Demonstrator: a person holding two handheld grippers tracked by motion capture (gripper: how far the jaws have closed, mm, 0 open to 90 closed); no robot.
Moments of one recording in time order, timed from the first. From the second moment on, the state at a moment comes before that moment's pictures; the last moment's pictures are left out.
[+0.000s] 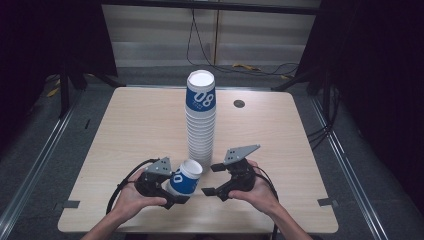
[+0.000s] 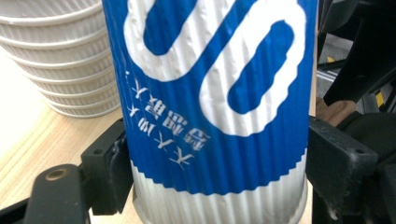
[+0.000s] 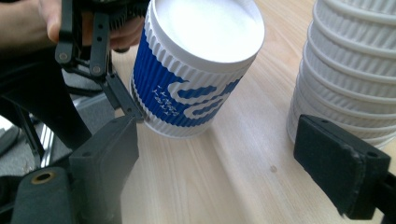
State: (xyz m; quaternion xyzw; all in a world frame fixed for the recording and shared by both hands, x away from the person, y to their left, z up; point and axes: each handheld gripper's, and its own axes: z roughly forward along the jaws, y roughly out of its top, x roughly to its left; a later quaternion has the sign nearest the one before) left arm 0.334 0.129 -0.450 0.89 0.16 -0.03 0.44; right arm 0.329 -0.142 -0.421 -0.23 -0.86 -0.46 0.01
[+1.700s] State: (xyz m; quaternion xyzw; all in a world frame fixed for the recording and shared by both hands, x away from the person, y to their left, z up) left arm 0.333 0.091 -0.439 0.96 0.05 0.02 0.29; right arm 0.335 -0.117 -0.433 -0.15 -0.94 -0.29 0.03
